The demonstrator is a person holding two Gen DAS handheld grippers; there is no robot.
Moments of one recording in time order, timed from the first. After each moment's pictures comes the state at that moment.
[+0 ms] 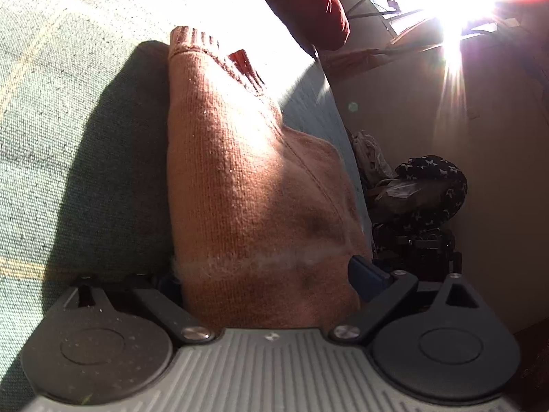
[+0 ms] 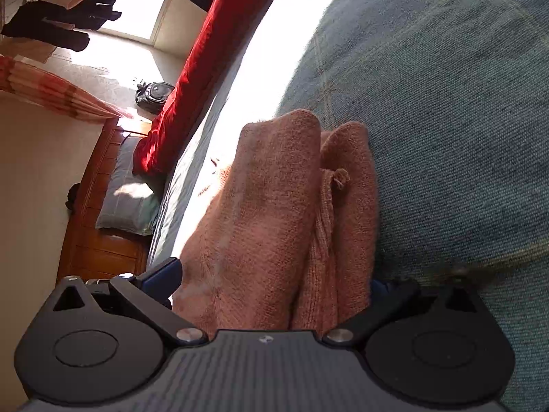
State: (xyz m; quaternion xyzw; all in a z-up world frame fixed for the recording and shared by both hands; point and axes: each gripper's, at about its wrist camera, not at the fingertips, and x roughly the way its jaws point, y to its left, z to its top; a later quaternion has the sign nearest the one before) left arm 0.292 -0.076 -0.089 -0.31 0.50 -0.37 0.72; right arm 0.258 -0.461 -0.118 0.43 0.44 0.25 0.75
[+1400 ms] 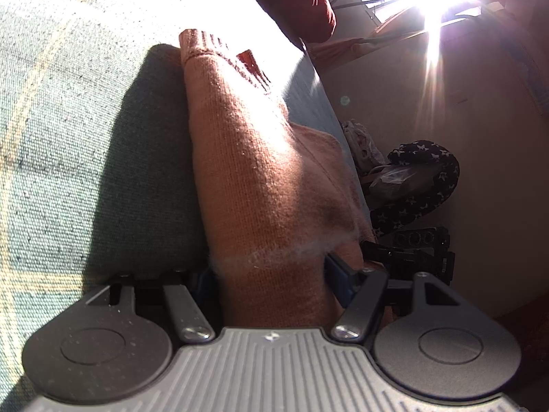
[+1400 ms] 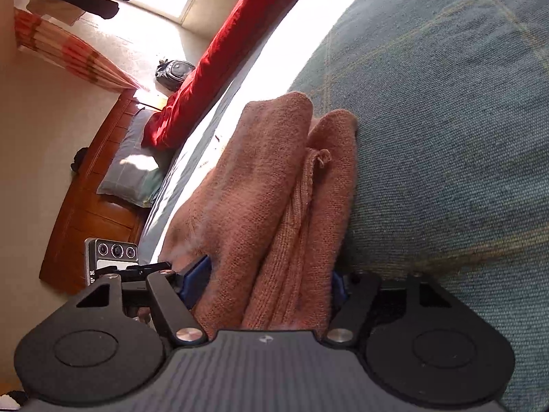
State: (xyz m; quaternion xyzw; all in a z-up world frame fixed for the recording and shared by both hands) left arm 0.297 -0.063 -0.098 -0.30 0.50 -0.39 0.71; right arm 0.243 -0.469 -0.120 0.37 0.43 0.28 0.77
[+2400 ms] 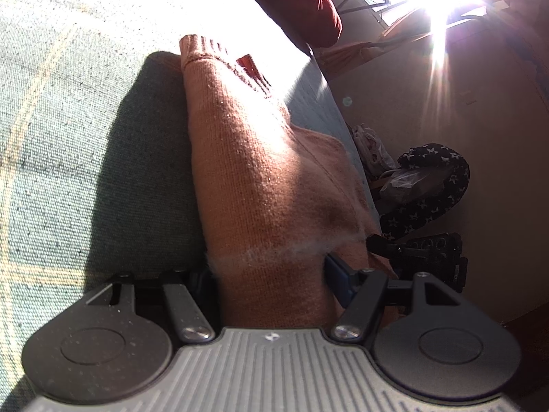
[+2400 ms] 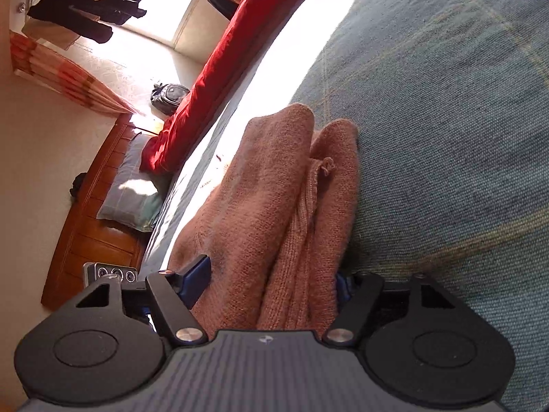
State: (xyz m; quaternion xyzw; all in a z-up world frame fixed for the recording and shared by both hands) left arm 0.292 -0.069 -0.094 -0.29 0.50 -0.37 0.73; right arm 0.236 -0.468 -0.122 0.41 0.41 0.25 0.78
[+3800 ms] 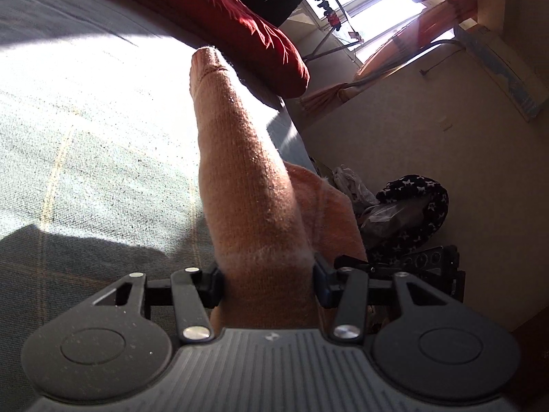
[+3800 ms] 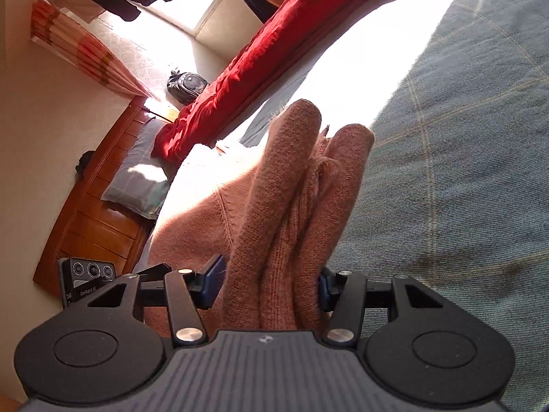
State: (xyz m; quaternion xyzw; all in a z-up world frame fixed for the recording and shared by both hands) left arm 0.252 -0.036 -0.007 -0.30 0.41 -0.36 0.78; right arm 0.227 -0.410 -0.034 0.35 0.40 0.27 0.80
